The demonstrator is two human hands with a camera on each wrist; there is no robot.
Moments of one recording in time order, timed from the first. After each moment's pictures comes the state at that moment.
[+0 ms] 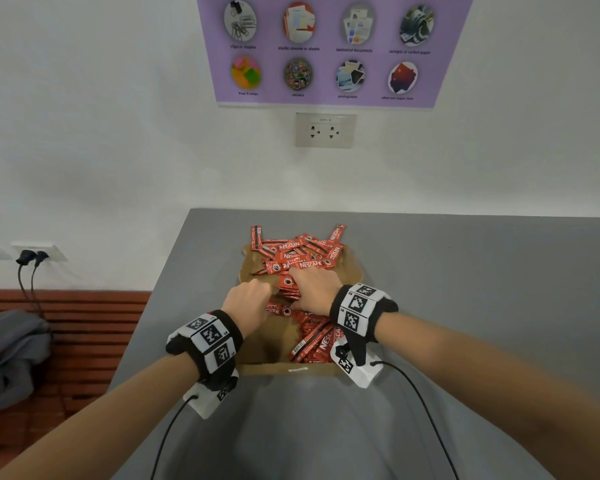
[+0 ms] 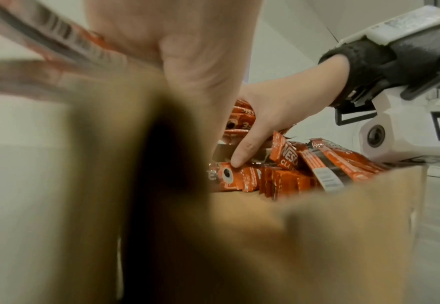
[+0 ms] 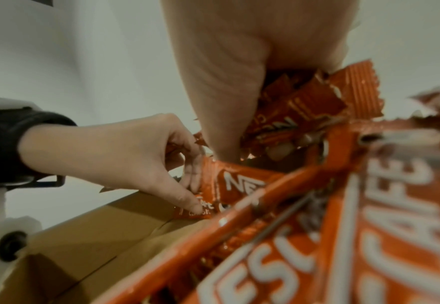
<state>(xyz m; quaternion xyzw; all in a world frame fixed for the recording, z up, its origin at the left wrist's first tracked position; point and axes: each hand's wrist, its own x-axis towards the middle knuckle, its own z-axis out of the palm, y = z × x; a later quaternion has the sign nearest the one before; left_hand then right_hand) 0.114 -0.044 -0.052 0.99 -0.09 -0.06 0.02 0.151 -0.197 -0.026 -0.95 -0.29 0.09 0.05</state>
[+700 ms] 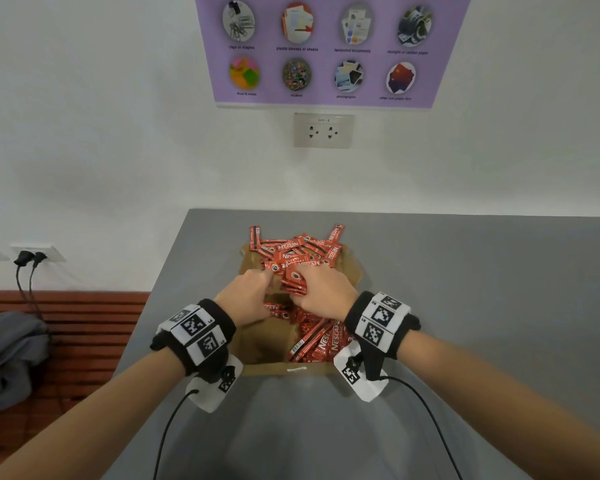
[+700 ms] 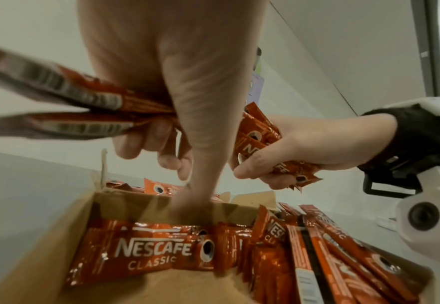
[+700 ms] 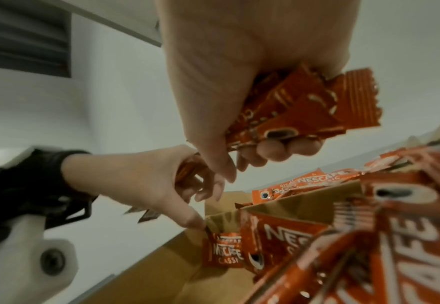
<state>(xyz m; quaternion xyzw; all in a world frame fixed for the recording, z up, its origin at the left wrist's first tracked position) 0.109 -0.043 -0.014 0.97 -0.14 -0.09 0.20 0.128 -0.211 -0.003 -0.93 -0.27 0.07 0.23</state>
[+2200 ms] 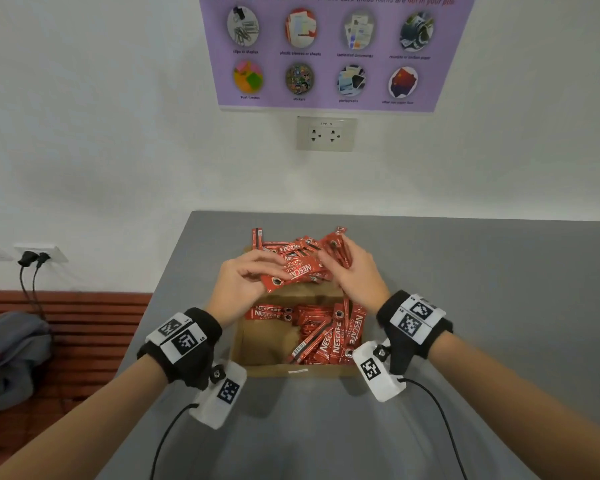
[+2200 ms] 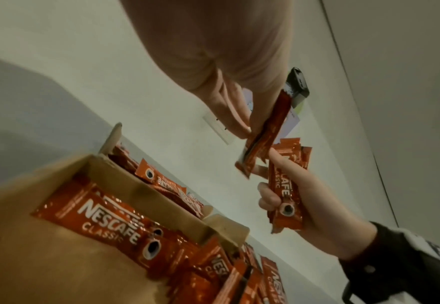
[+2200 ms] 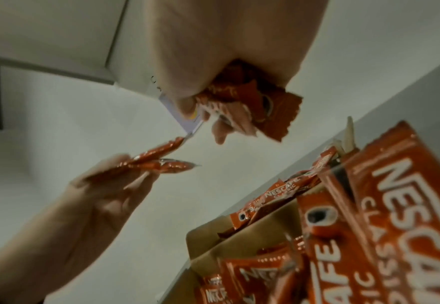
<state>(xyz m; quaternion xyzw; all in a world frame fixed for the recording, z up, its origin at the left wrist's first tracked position) 0.087 -0.039 0.009 0.77 -0.13 0.07 0.62 0.133 -0.246 0.009 -0.83 -0.17 -0.02 0.53</state>
